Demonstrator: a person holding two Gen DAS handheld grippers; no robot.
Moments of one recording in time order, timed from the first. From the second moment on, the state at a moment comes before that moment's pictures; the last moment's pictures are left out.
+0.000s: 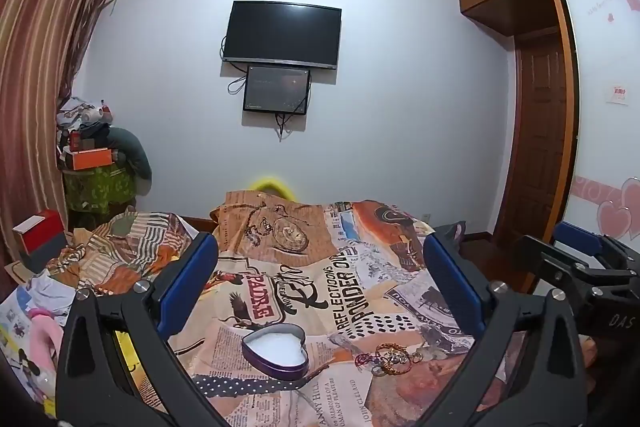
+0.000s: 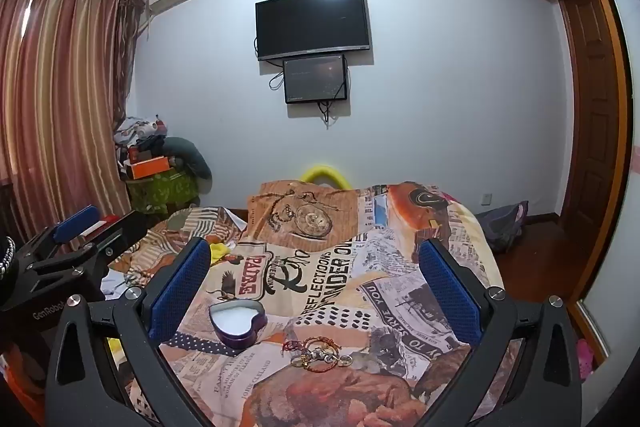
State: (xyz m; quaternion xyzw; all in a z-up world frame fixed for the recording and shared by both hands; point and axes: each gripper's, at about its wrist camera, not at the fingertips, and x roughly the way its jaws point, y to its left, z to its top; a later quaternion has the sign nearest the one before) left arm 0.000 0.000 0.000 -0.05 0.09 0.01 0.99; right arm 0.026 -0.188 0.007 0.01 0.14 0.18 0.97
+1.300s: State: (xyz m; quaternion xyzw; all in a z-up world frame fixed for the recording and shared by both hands) left arm 0.007 0.004 -0.006 -0.05 0.10 0.02 0.99; right arm 0.028 -0.183 0.001 0.01 0.14 0.18 0.97
